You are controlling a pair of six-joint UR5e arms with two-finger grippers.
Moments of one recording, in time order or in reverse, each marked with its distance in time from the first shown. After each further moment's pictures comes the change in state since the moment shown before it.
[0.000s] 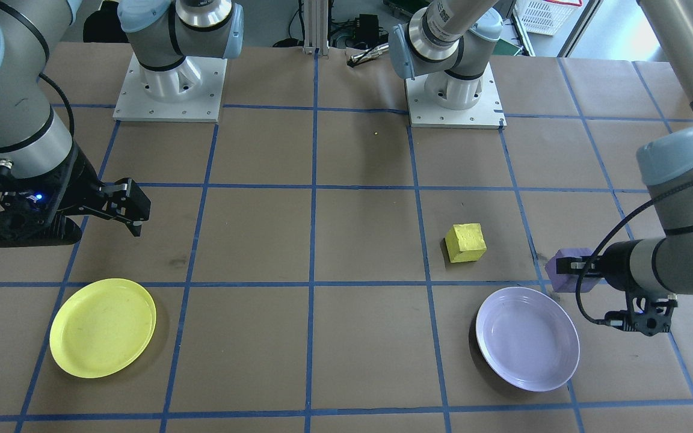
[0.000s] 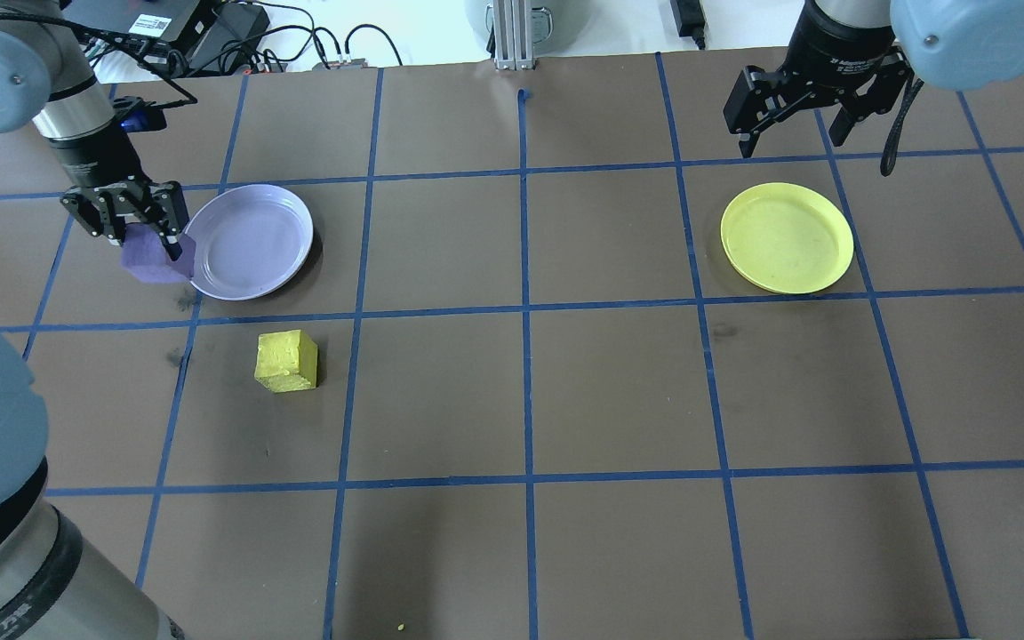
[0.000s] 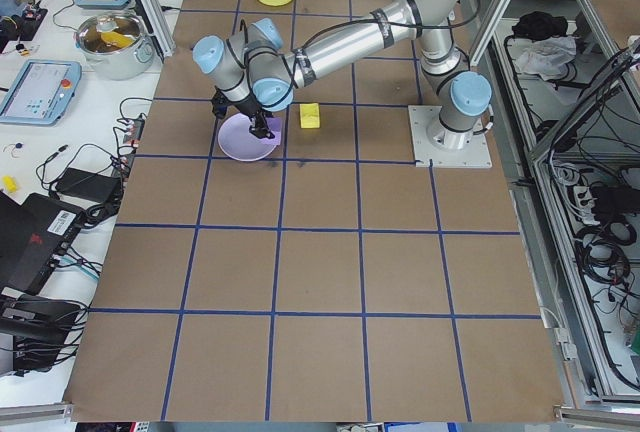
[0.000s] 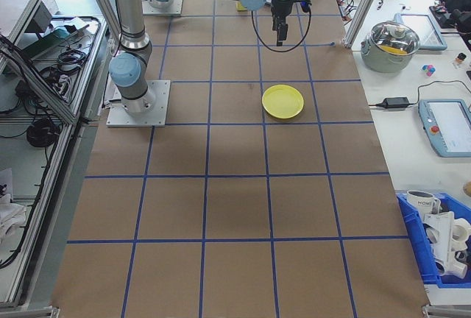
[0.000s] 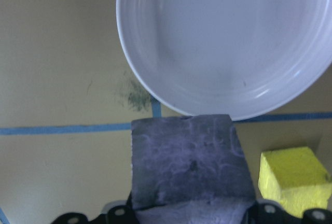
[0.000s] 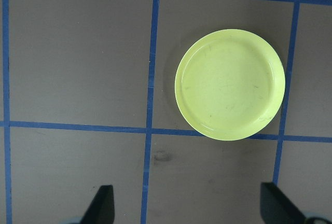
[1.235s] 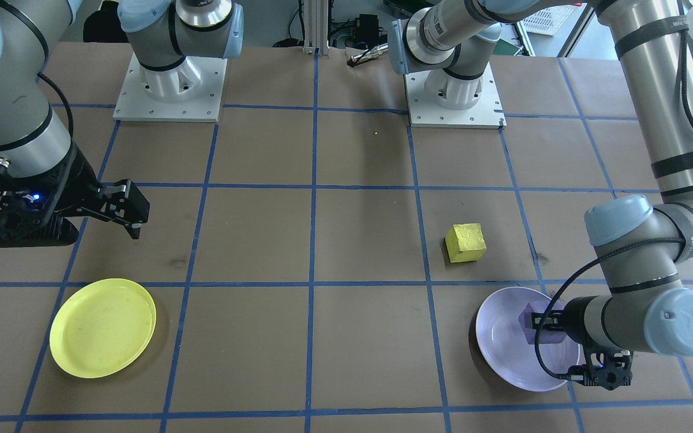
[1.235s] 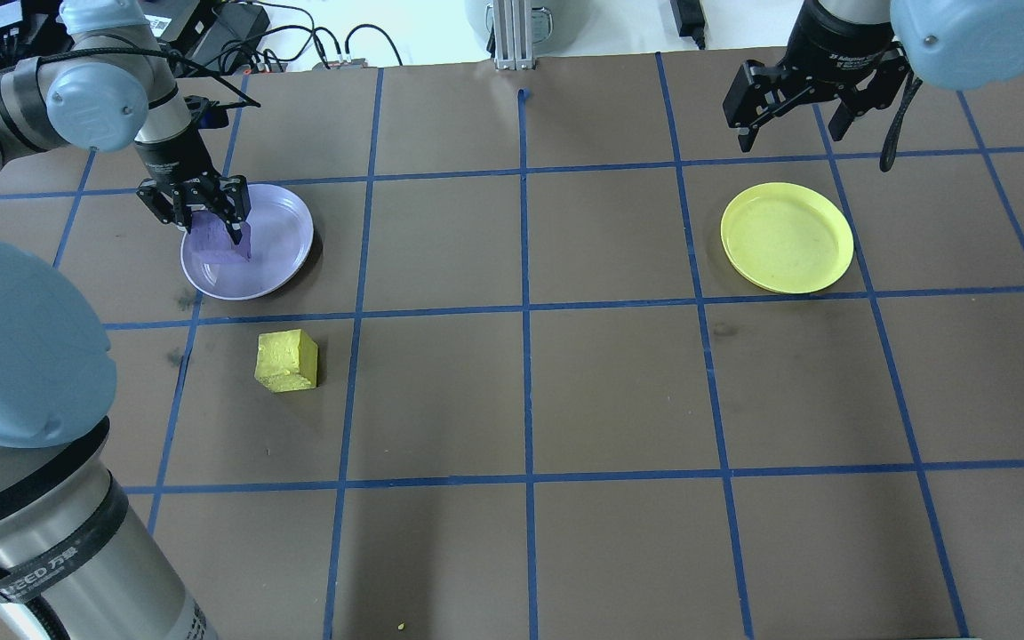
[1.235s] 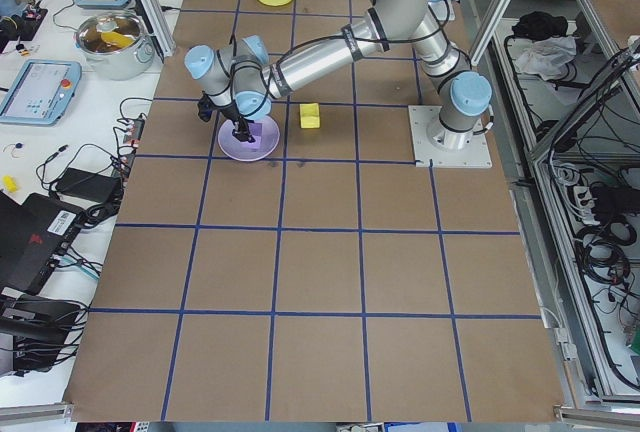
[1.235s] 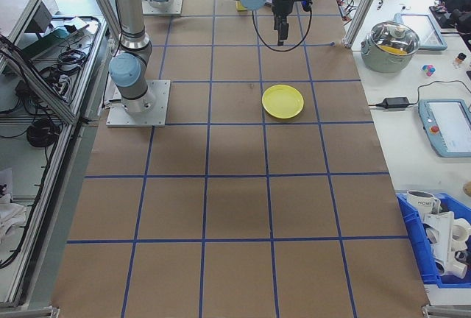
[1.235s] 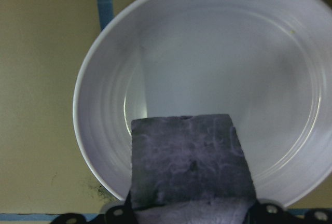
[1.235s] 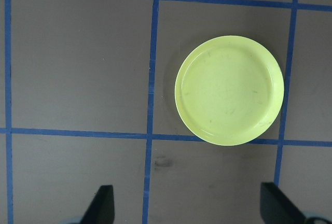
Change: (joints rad) left arm -0.072 -0.145 0.045 0.180 -0.021 -0.087; right arm 0.000 0.000 -0.001 -0.018 0.003 0.008
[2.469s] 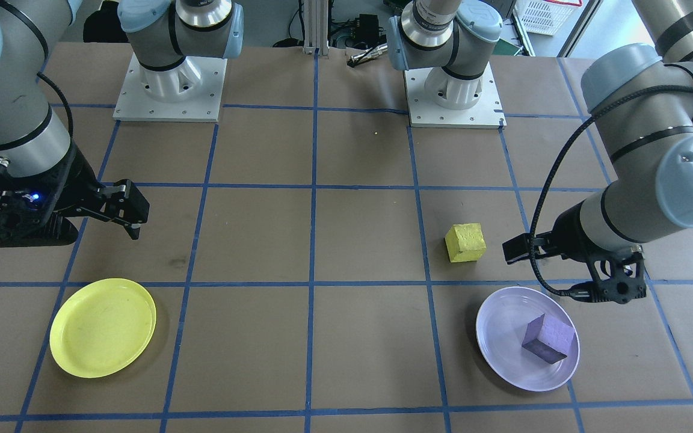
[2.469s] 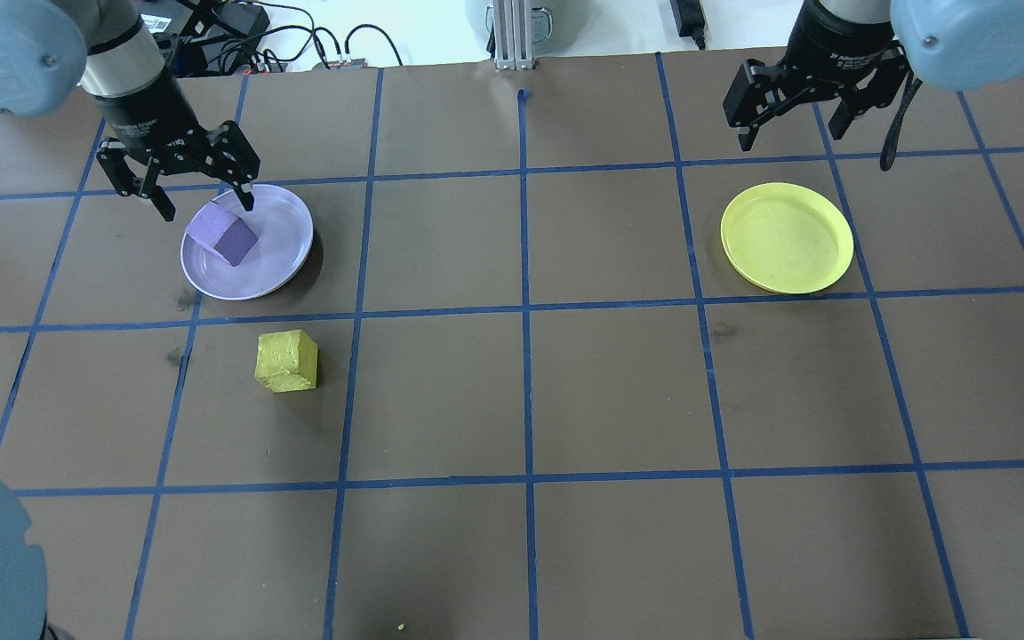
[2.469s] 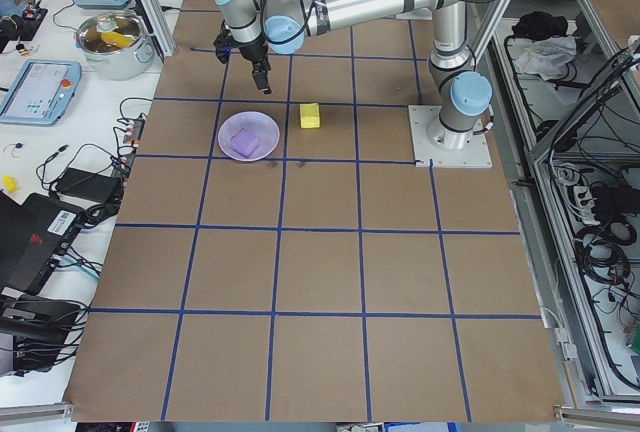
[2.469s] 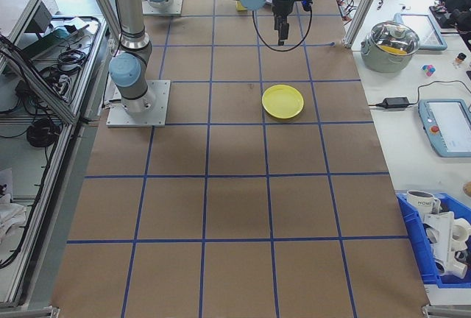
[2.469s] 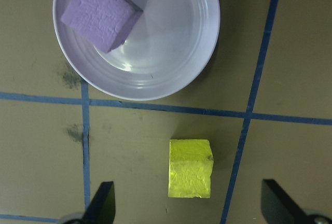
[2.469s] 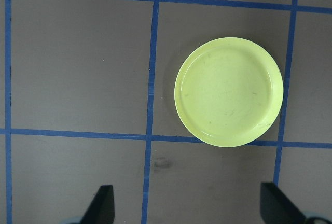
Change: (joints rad) left arm -0.074 0.316 -0.101 -0.132 -0.064 -0.171; right arm 0.000 0.000 0.000 -0.005 -0.001 -0.004
